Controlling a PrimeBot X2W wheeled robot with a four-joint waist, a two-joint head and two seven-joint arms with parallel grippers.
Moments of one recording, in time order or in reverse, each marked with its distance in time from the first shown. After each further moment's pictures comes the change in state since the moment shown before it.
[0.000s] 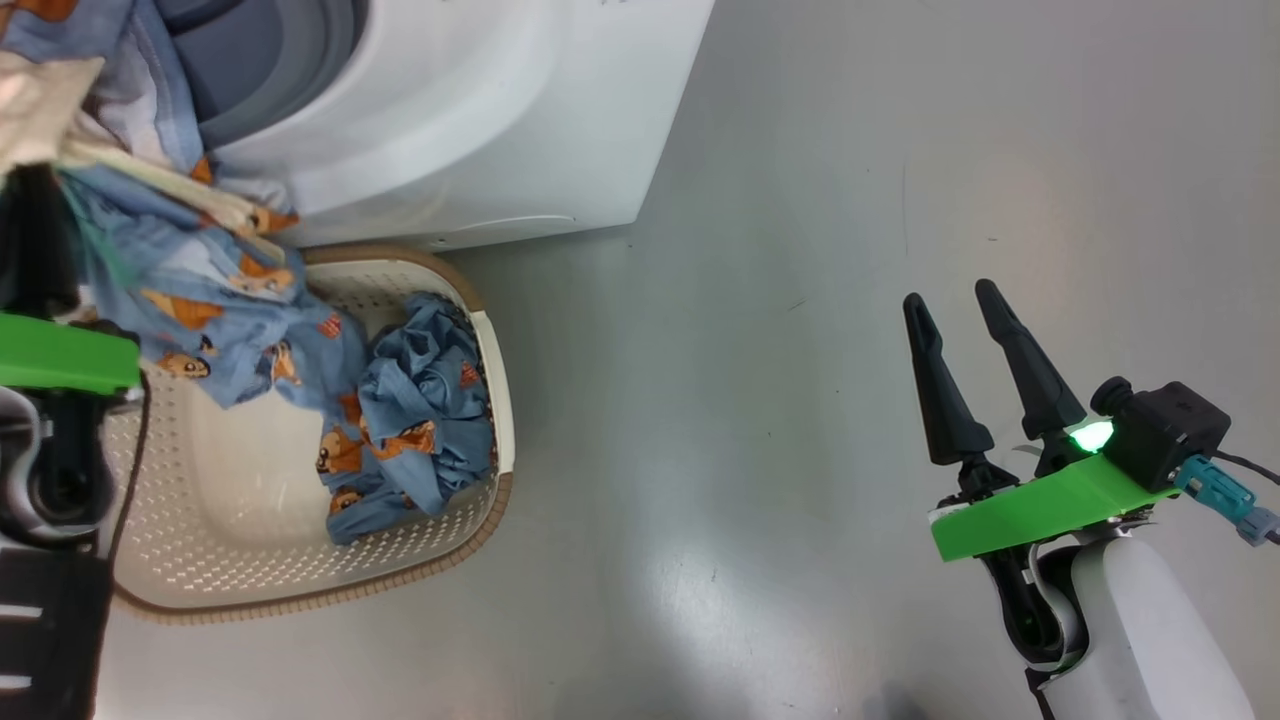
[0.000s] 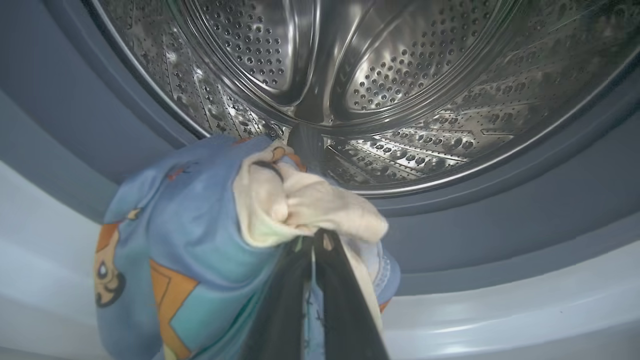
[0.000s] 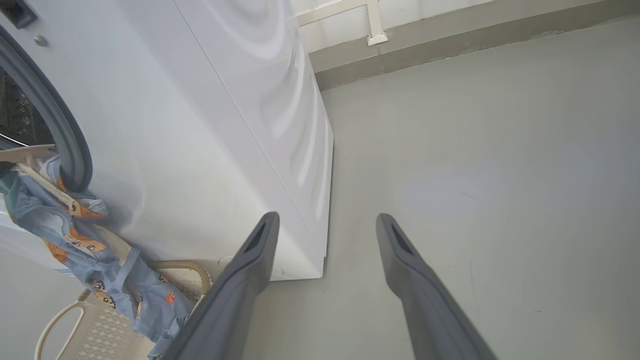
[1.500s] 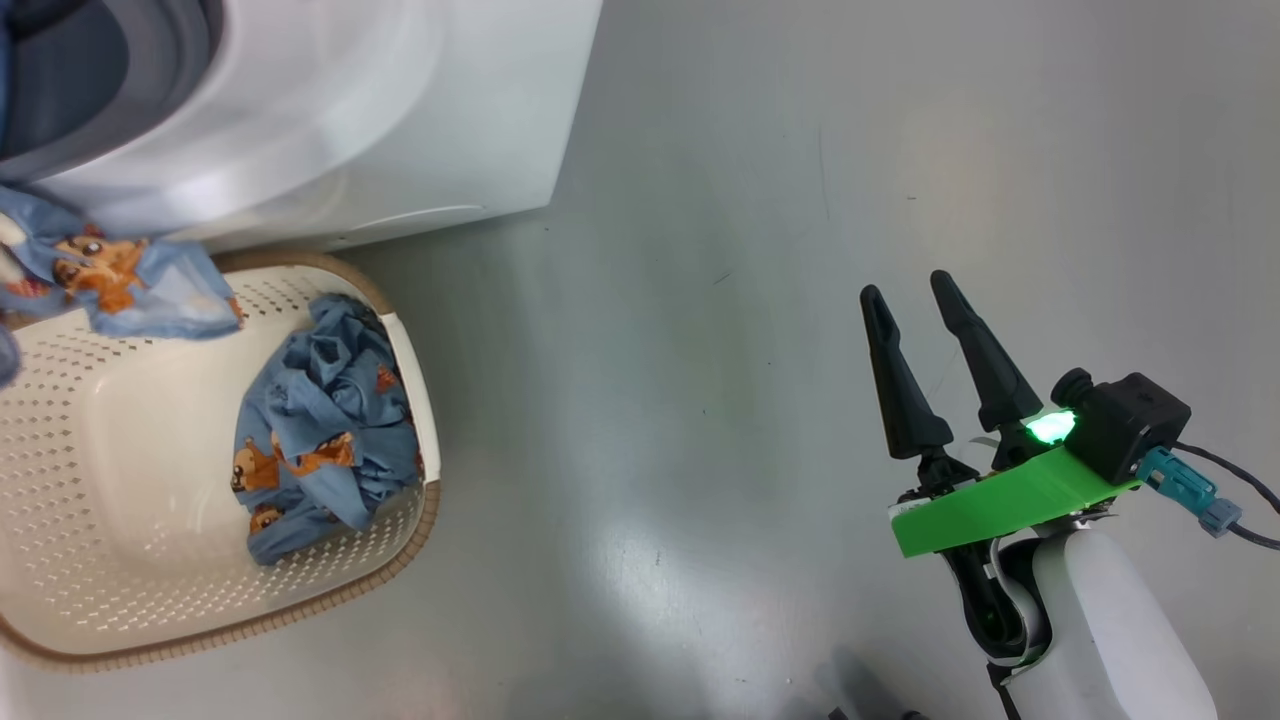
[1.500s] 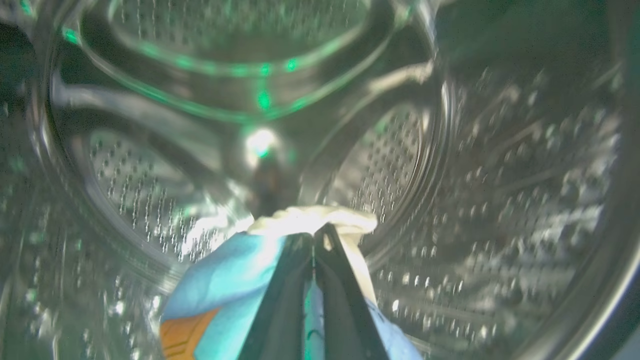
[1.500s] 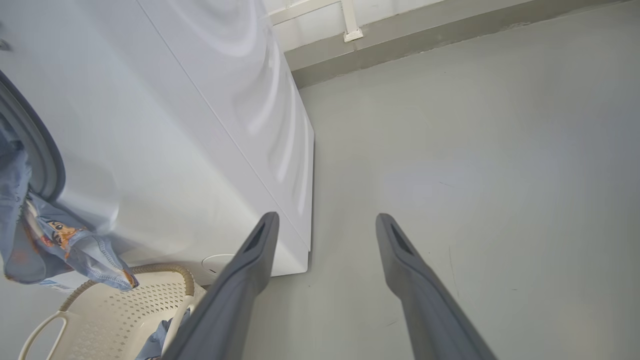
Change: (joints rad) left arm -0.509 0.071 0.080 0.088 0.395 0.000 -0.002; right arm -0.022 0.049 0.033 0.002 0.008 0.000 0.000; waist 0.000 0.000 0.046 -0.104
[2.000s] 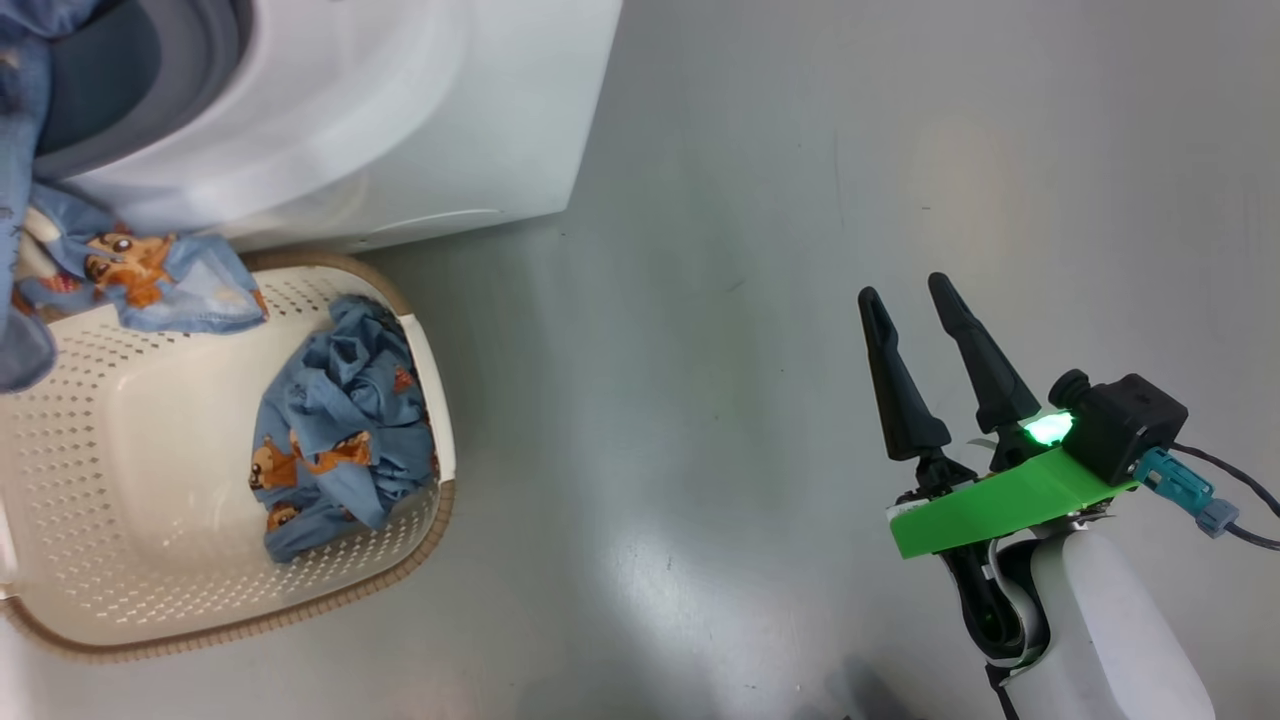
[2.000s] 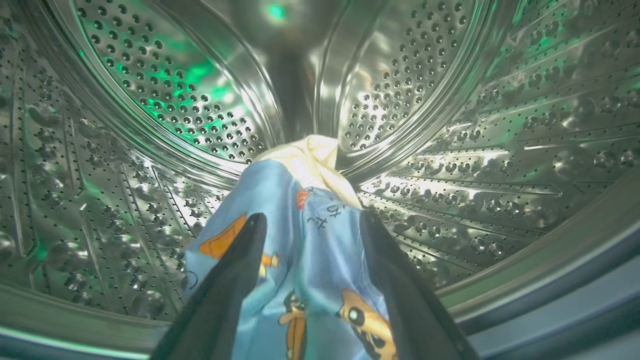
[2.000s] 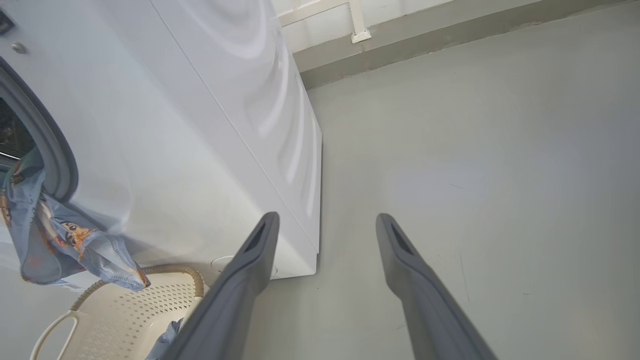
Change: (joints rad) left arm 0.003 0.020 -0.224 0.318 -0.119 0.000 0.000; right arm 0.000 0.002 0.001 0.005 0.000 0.000 0.000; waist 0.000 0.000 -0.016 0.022
